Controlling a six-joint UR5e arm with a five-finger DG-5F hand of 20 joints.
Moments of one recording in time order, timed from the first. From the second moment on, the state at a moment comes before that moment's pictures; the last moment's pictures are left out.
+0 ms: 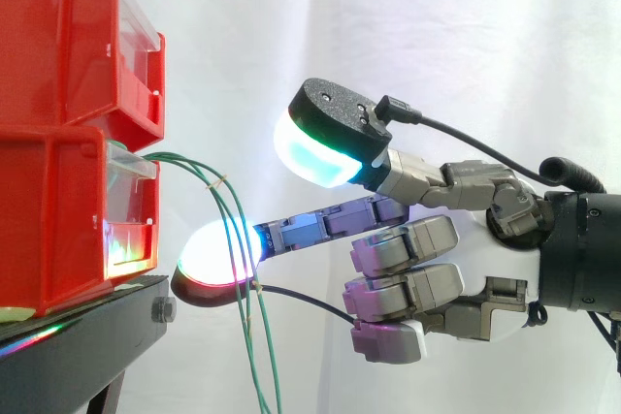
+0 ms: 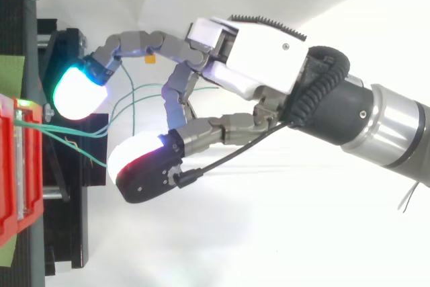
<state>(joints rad) 0.18 -2.34 -1.23 -2.59 -1.09 -0.17</state>
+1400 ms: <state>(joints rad) 0.27 -2.34 -1.22 -2.53 -1.08 -0.32</state>
